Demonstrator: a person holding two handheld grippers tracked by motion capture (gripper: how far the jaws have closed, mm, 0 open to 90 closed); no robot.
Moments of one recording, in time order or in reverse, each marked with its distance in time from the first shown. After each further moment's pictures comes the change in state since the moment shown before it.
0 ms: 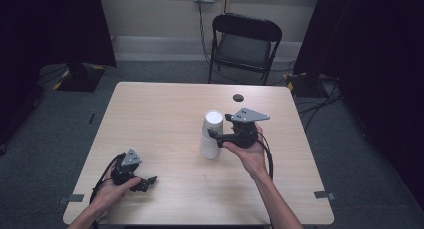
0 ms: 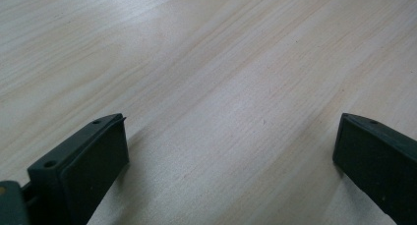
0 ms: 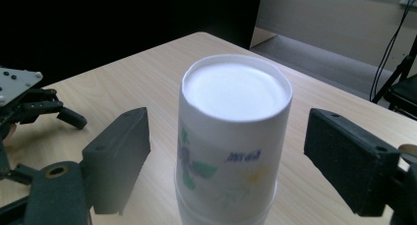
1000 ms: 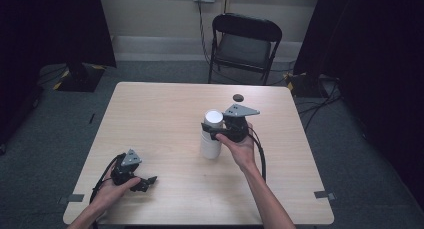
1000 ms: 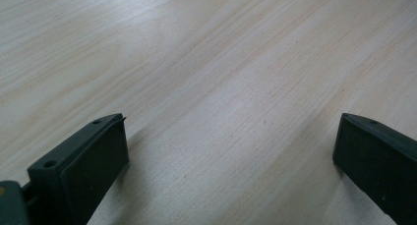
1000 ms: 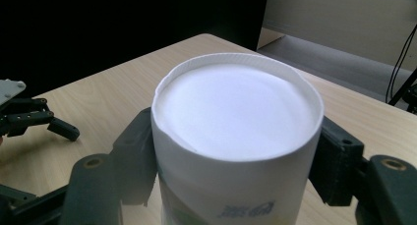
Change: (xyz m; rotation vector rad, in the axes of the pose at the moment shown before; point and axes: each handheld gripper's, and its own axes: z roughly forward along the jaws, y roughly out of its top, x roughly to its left) left arm 0.000 0.000 0.000 0.000 0.001 0.000; right arm -0.007 -0.002 0.033 -0.009 0.030 0.024
